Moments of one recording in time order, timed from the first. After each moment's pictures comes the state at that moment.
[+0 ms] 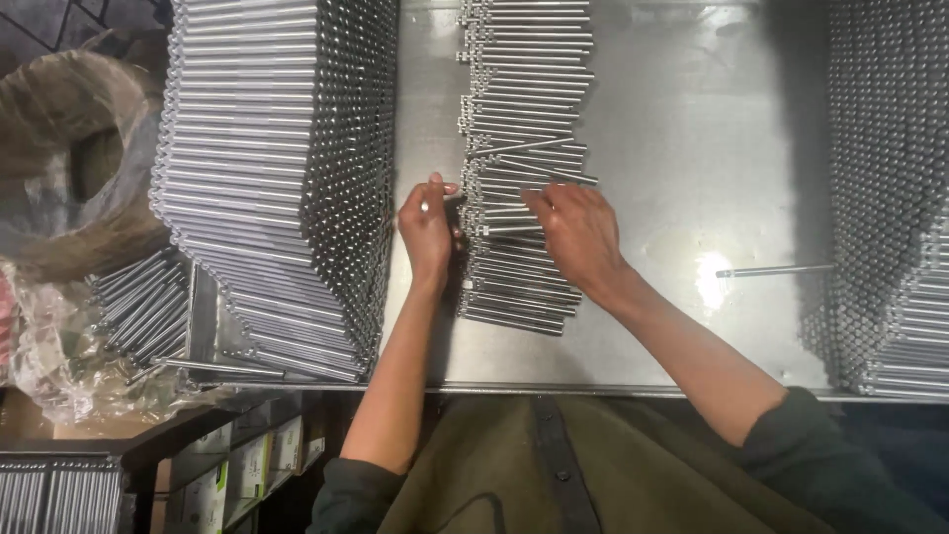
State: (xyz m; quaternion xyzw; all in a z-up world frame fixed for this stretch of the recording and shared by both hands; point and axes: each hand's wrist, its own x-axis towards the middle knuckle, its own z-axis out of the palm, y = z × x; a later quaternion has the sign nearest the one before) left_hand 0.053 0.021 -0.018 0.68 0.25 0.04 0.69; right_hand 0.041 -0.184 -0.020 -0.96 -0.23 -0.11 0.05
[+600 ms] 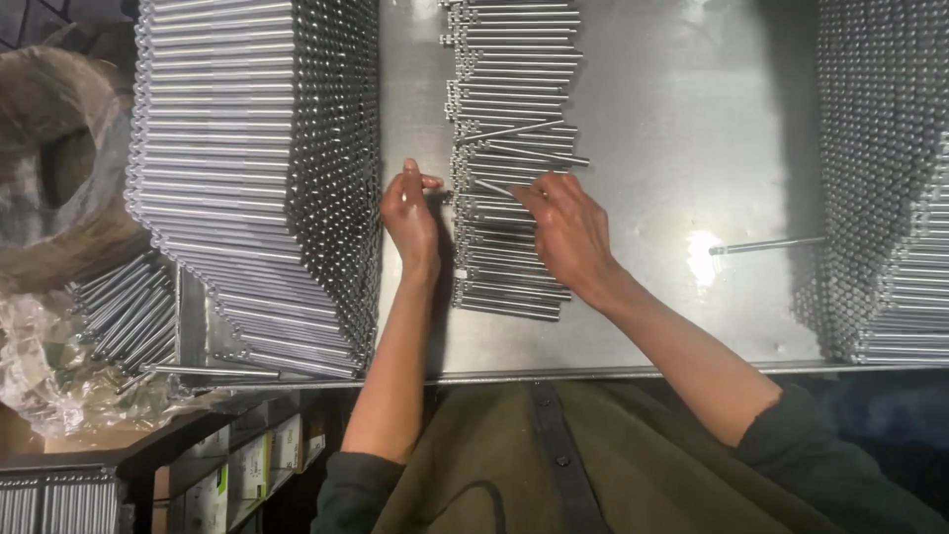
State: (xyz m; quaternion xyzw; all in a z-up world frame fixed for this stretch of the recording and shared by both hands) left_hand 0.057 0.027 -0.038 0.70 0.19 0.14 0.67; right_hand 0.020 -0.169 0.025 -0.97 -0.17 -0.01 0.16
